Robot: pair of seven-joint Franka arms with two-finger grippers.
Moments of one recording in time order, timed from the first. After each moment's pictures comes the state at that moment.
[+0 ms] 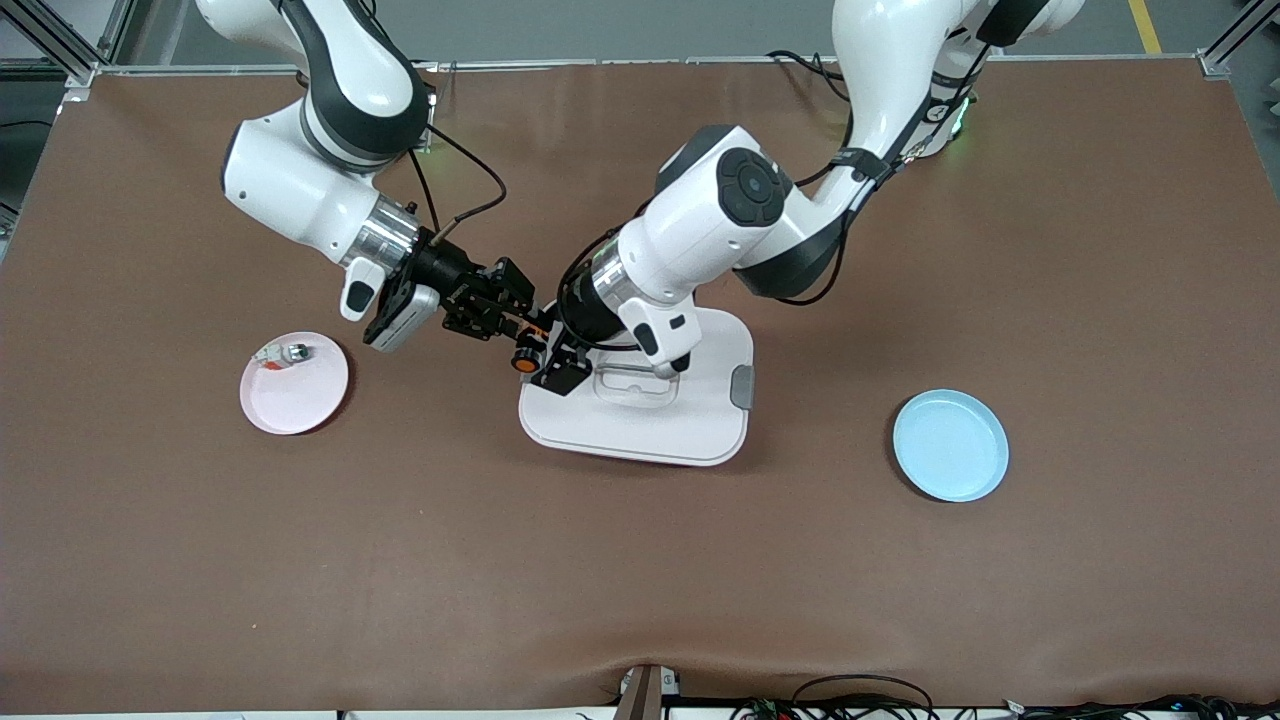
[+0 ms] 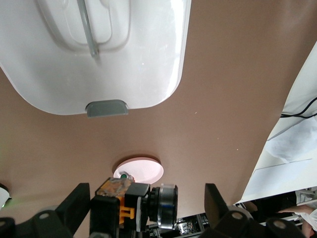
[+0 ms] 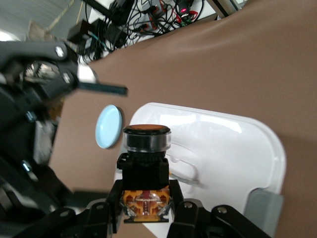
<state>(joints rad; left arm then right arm) -0.57 0.67 -0.22 -1.15 -0.36 2.31 -1.96 0.51 0.06 -0.01 -2.10 1.10 2.55 -0.49</state>
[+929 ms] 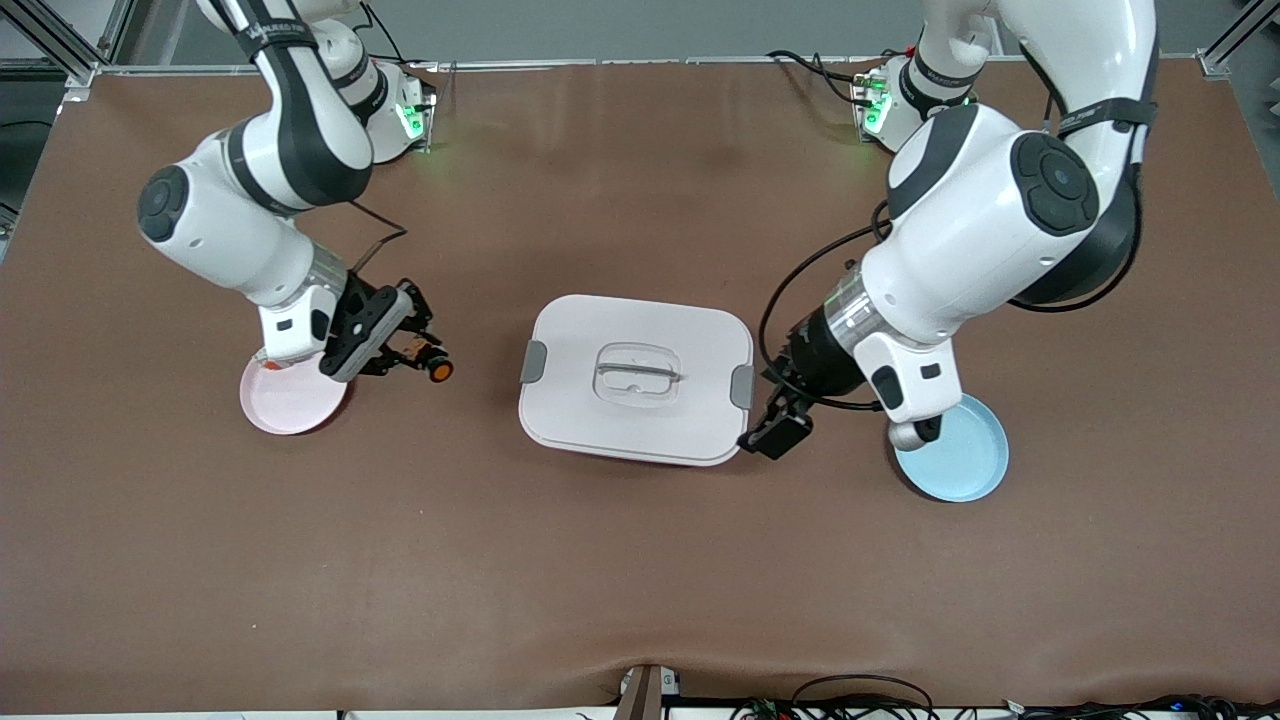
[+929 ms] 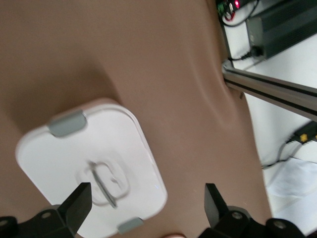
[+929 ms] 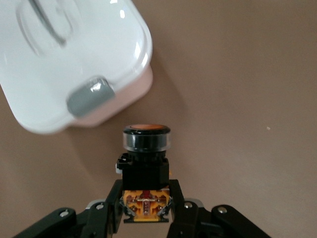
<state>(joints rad) -0.29 0.51 -0.21 -1.15 -0.15 1.92 -1.49 0.26 0.07 -0.02 -2.11 0.37 2.27 -0.94</state>
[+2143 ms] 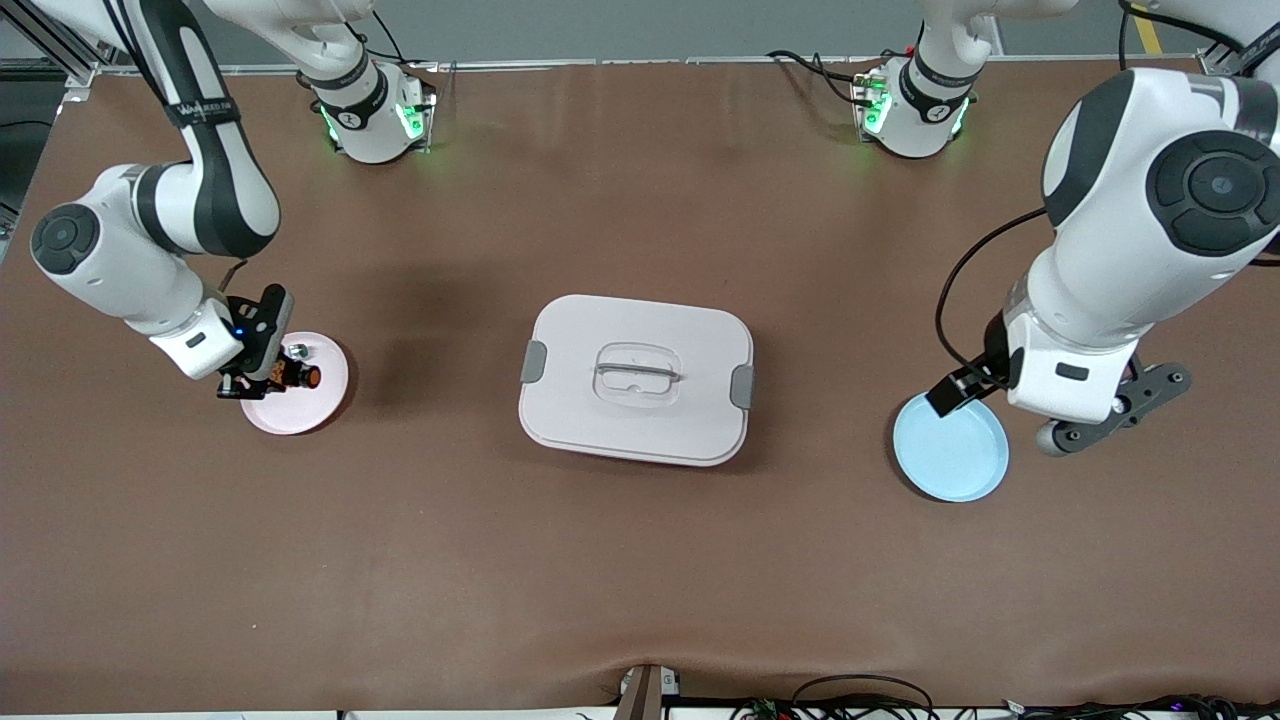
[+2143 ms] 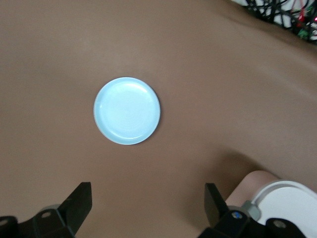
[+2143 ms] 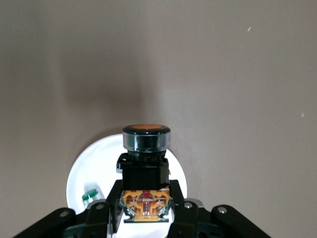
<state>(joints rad) -0.14 0.41 -0.21 -1.16 0.19 1.53 -0.79 -0.02 0.14 -0.03 -2.21 0.07 2.41 -1.60</state>
